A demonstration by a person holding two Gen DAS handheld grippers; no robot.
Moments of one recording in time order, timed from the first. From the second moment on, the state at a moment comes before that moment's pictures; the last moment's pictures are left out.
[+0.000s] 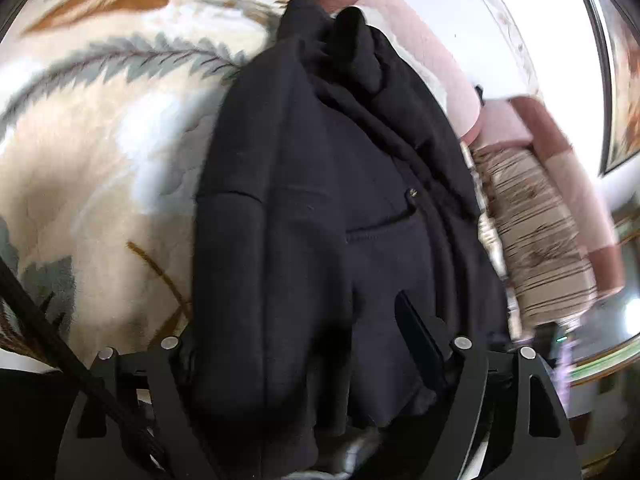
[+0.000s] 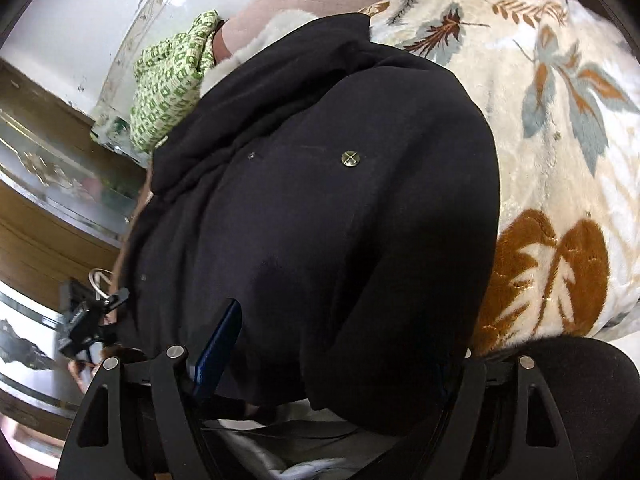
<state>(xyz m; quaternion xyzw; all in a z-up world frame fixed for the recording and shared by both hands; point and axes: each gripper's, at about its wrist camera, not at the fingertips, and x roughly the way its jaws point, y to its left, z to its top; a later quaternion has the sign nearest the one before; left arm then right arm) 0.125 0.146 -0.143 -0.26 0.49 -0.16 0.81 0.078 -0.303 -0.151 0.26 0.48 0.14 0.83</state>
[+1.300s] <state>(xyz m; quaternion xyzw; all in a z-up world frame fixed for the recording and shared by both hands) 0.474 0.124 -0.088 -0.28 0.50 0.03 0.82 0.427 -0.319 -0.056 0.26 0.39 0.02 0.88</state>
